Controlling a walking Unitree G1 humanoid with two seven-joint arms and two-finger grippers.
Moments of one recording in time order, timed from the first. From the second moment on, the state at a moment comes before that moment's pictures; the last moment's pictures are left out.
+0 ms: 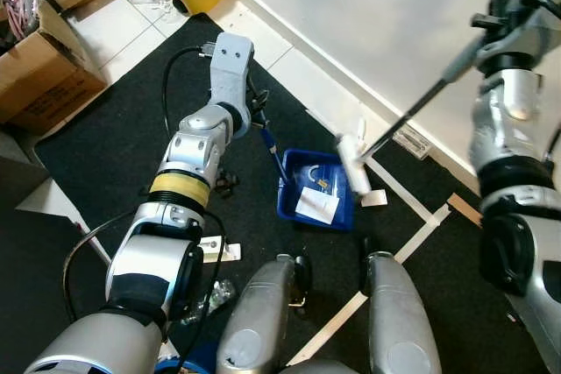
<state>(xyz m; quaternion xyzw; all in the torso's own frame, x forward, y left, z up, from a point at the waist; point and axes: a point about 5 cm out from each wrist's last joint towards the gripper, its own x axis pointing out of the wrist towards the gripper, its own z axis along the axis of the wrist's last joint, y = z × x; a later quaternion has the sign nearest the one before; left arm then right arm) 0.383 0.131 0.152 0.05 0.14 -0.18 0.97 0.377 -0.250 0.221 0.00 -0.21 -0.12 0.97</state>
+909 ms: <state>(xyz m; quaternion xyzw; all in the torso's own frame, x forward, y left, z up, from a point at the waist) 0.383 0.131 0.150 0.05 0.15 -0.18 0.97 0.361 -0.229 0.148 -0.02 -0.11 -0.13 0.99</state>
